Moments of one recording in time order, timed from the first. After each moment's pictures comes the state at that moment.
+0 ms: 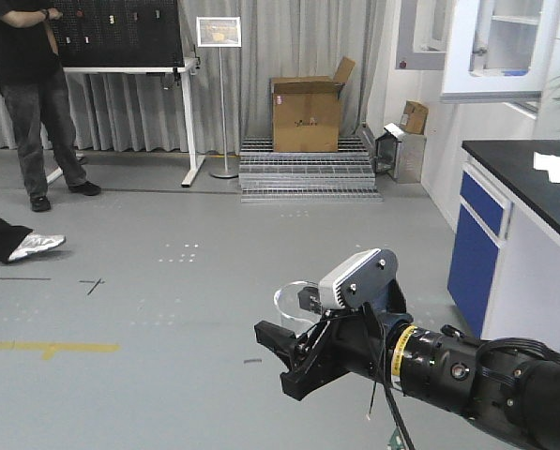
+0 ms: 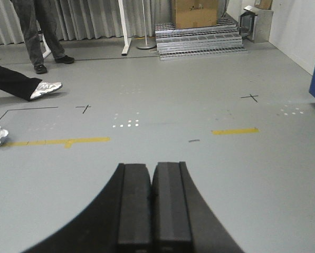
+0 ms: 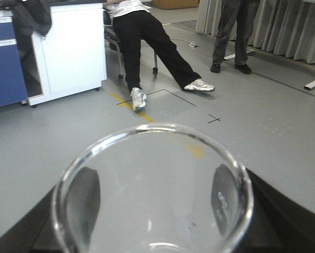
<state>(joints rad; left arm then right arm) -0.07 -0.01 0.03 0.18 0.28 -0.18 0.39 1.70 -1.01 -0.91 -0.58 0.70</state>
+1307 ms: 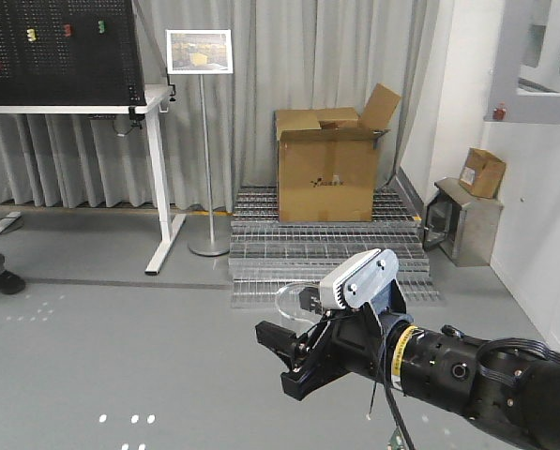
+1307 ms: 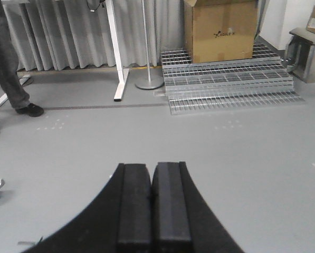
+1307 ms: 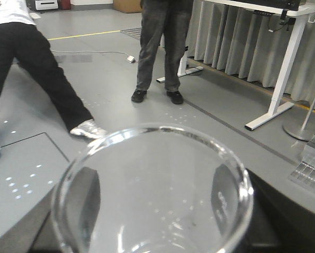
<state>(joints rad) -0.07 -0.01 0.03 0.18 0.28 -0.18 0.39 1.70 -1.01 -0.91 -0.58 0.70</state>
